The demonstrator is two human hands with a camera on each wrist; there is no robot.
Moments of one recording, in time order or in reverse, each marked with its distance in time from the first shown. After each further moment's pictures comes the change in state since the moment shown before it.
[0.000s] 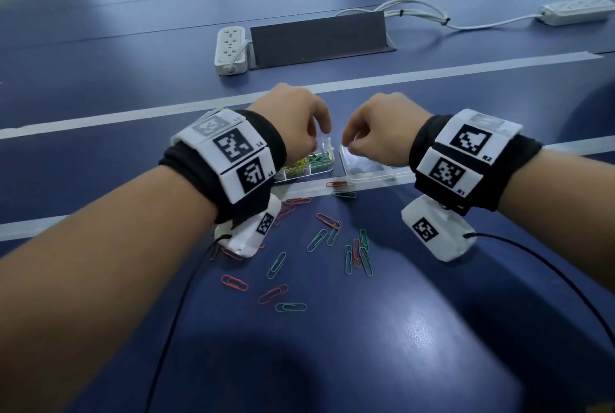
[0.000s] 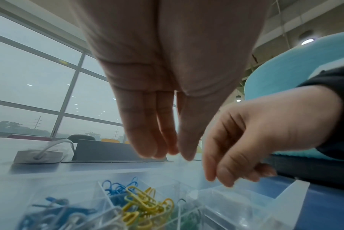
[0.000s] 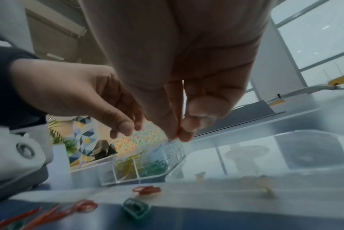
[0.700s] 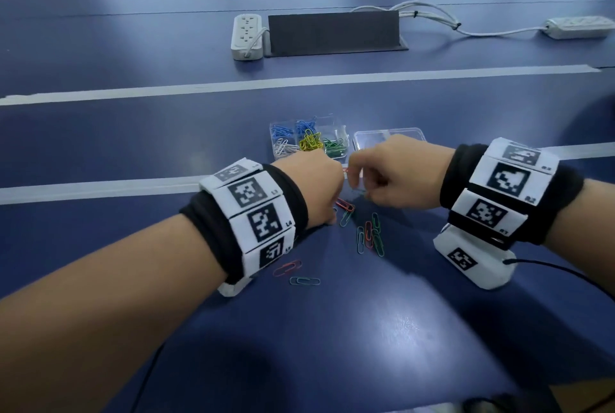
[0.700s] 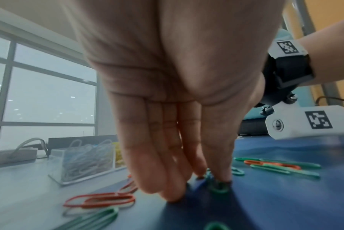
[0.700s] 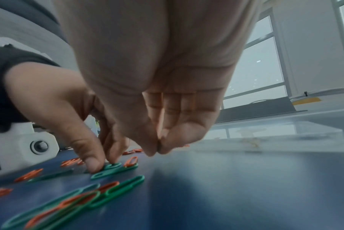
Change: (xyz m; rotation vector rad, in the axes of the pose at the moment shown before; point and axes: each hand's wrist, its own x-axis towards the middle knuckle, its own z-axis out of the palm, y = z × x) left_hand -0.061 0.014 0.034 0.170 -0.299 0.095; right_hand -0.049 -0.013 0.018 -0.187 -0.255 -0.291
